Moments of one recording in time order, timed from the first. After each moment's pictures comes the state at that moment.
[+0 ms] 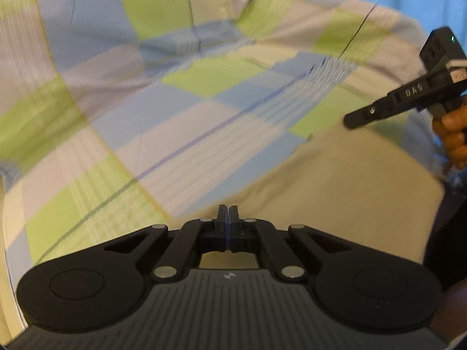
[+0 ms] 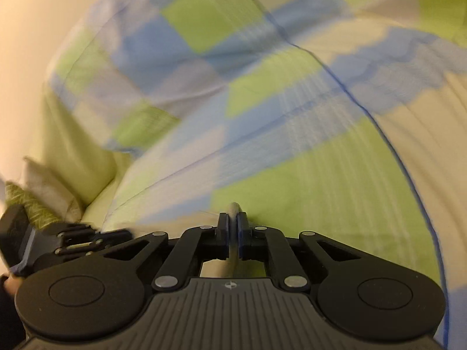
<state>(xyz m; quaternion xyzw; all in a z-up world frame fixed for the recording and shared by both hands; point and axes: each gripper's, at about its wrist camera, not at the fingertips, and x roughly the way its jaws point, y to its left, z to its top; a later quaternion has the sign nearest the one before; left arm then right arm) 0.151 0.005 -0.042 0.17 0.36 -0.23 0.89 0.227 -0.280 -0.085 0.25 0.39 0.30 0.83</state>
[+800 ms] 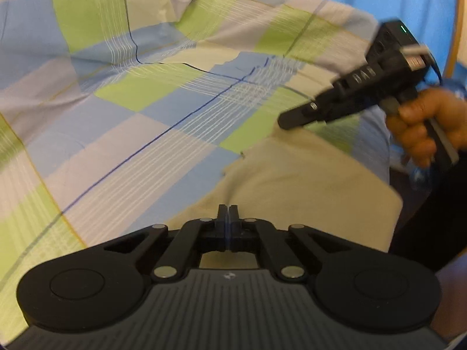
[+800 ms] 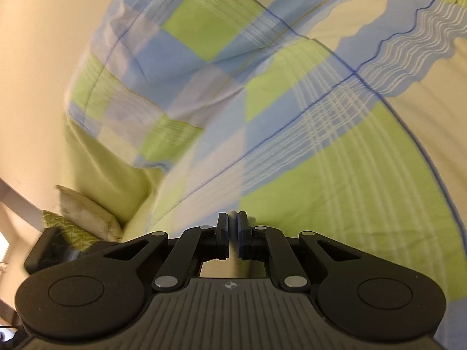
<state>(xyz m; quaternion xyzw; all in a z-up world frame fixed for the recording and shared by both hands) 0.152 -0.041 -0.040 0.18 0.36 -0.33 0.86 0.237 -0.284 -0.090 0.28 0.41 0.30 0.82</state>
